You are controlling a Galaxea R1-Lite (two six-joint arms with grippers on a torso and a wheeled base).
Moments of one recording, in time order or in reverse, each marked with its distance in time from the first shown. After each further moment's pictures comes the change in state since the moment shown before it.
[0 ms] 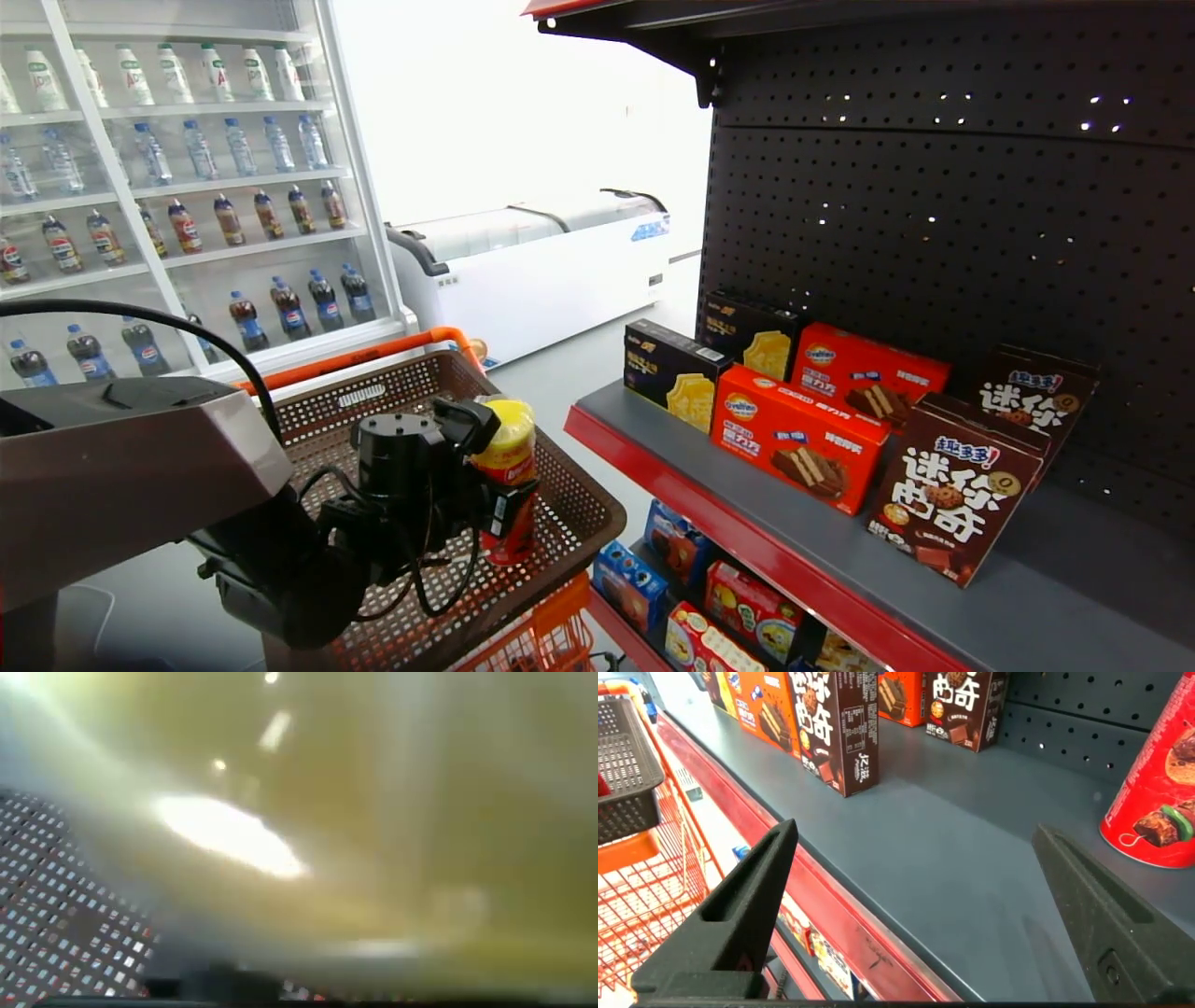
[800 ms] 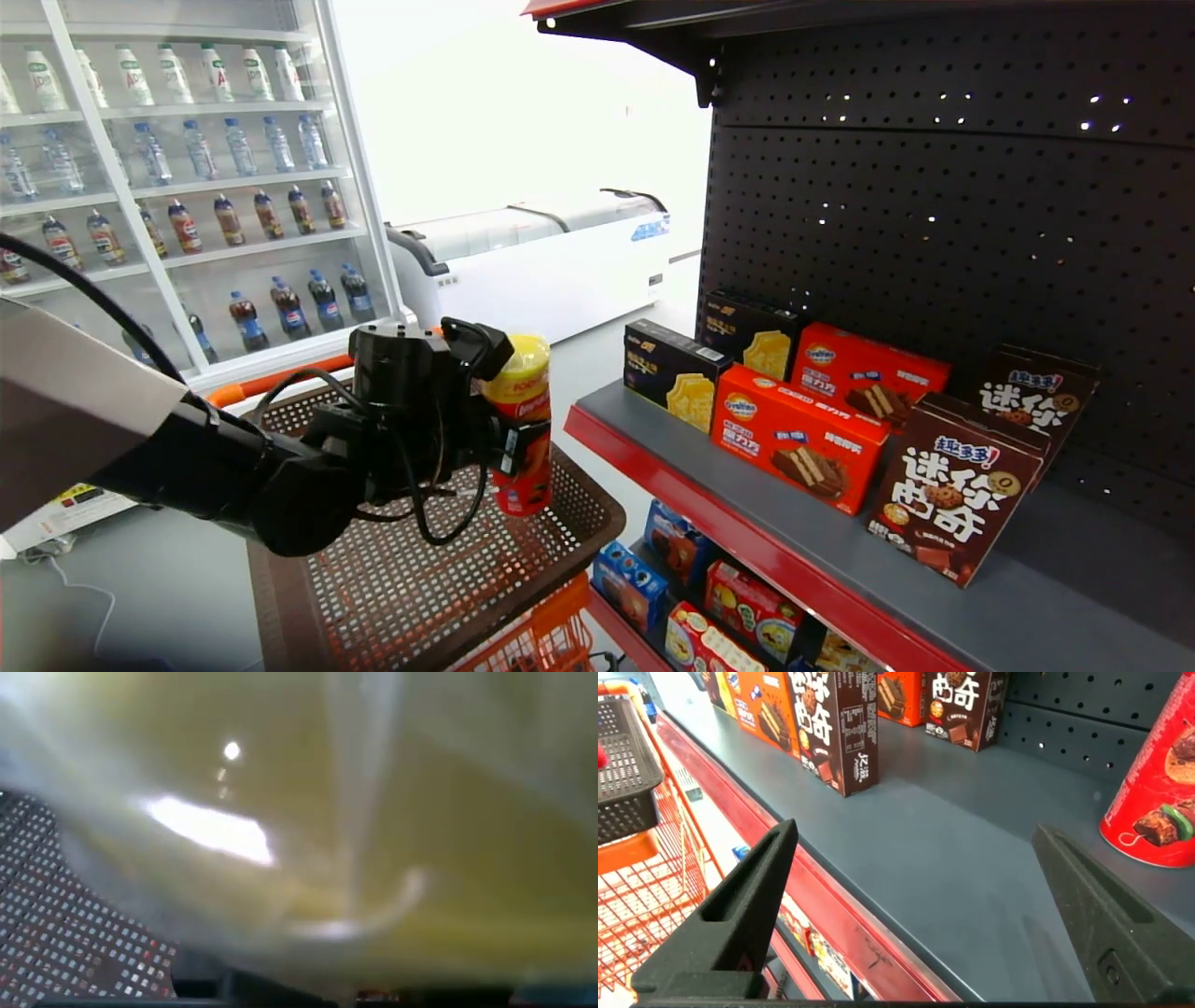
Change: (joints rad) left arm -0.027 -0.191 -0.266 0.457 -0.050 -0.003; right arm 0.000 0.000 0.000 0.000 0.000 0.000
